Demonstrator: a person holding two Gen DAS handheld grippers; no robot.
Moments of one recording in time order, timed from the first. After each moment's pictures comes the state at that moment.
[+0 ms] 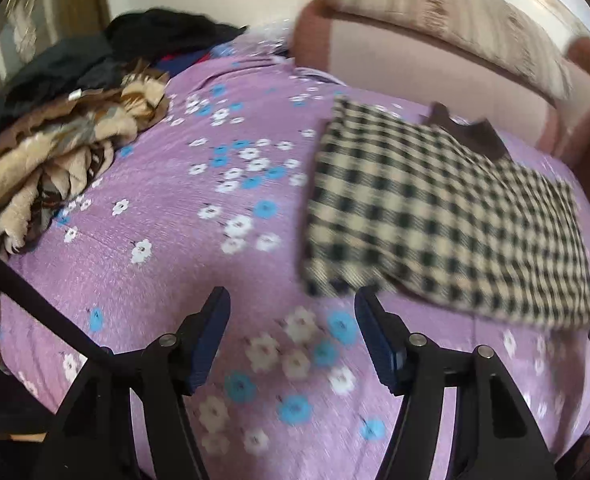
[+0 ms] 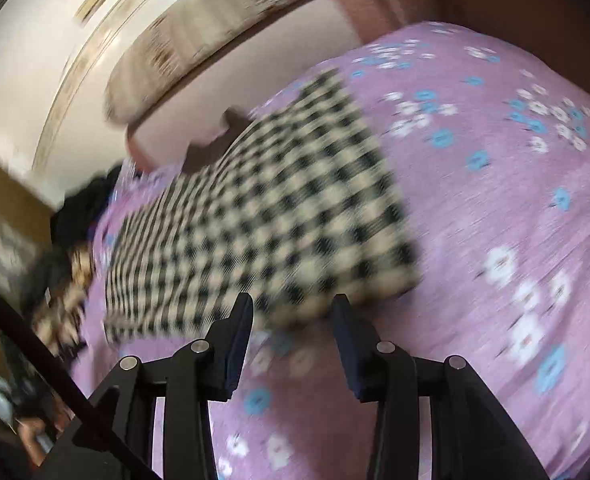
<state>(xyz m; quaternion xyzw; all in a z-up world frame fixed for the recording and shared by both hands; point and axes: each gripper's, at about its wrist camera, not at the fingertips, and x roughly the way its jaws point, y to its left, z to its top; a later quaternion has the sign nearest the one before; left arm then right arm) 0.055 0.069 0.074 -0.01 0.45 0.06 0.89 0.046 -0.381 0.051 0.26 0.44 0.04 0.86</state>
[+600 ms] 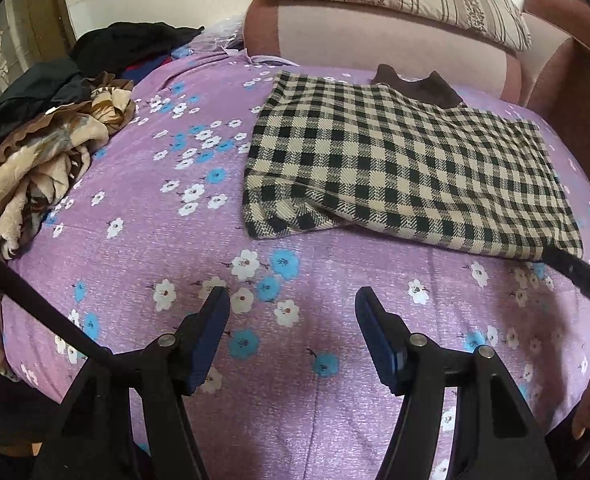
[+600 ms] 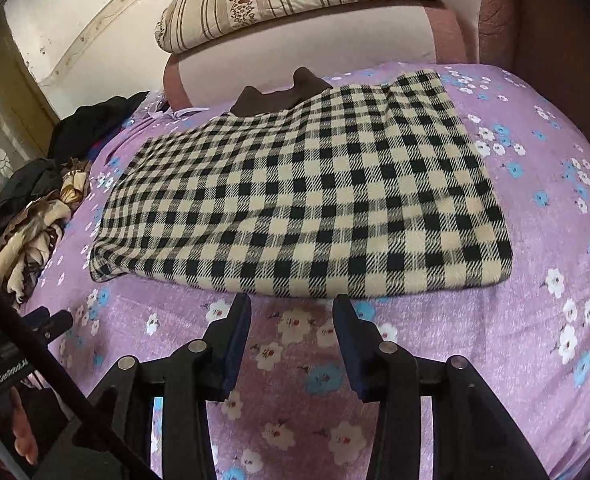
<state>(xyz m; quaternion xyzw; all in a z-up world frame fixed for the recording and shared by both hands) 0.022 0.031 0.065 0.03 0.47 0.01 0.88 0.048 -0.304 0.052 0.12 0.45 0.07 0.88</state>
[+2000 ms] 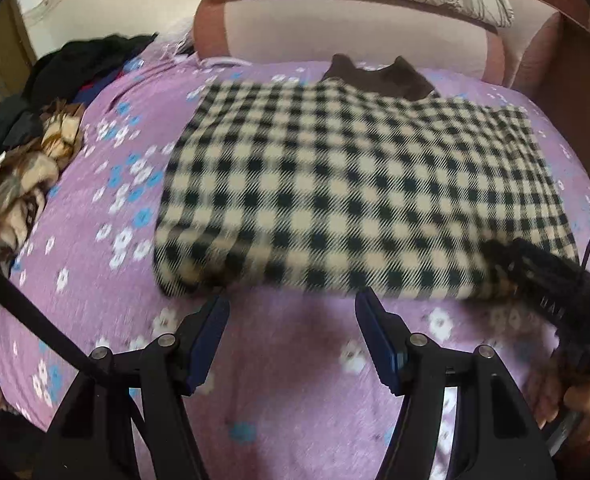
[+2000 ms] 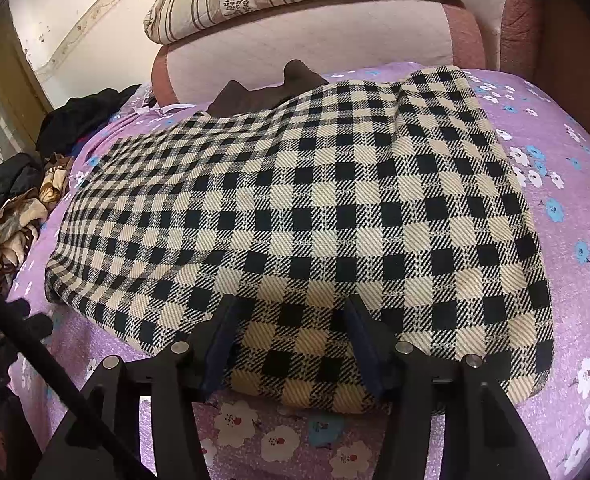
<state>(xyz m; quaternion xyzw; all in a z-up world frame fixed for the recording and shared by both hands) 0.085 -0.036 0.062 0.06 0.48 -0.02 0.87 0.114 -0.314 0.012 0.10 0.45 0.08 0.89</state>
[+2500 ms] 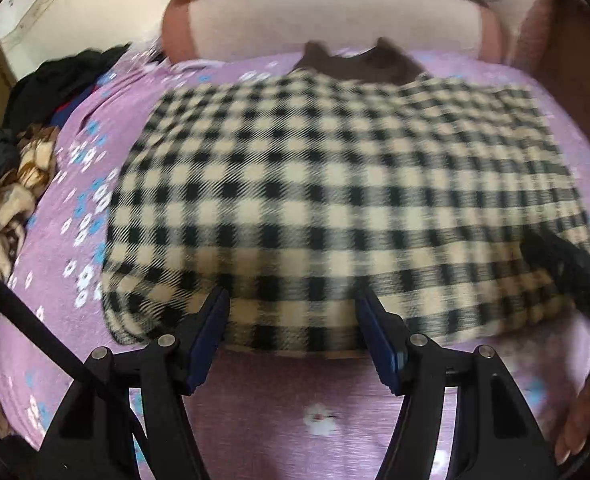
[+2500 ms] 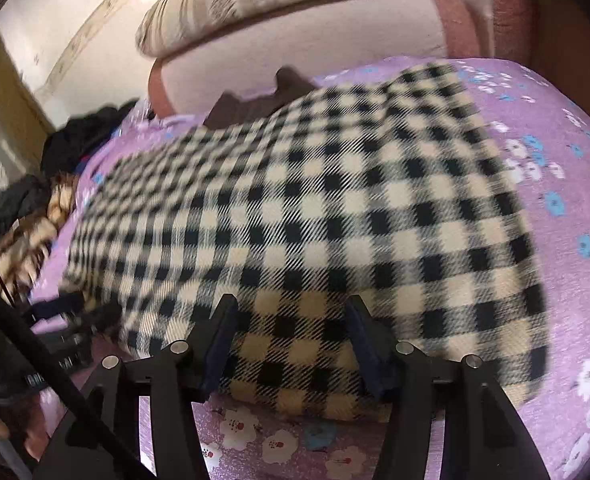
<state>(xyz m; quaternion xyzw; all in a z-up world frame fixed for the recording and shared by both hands) 0.117 -0.069 0.037 0.10 0.49 -0.04 0.87 0.118 -0.342 0.025 0.15 0.44 0.08 0.88</state>
